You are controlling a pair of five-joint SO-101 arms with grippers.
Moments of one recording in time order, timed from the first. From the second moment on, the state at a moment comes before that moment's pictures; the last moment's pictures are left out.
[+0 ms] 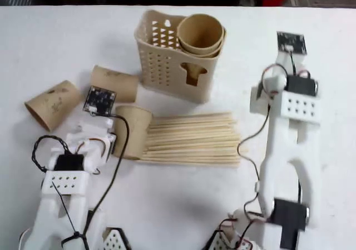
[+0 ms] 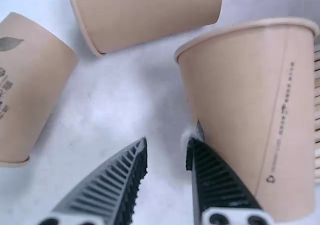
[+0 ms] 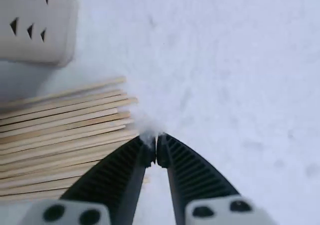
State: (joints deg) left arm -7.7 -50.9 74.2 42.1 -16.1; right arm 9.5 -14.8 17.7 74.5 7.3
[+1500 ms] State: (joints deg) left arm -34.7 10.7 7.8 61.8 -7.3; right arm 4.2 -102.4 95.6 66.2 27.8
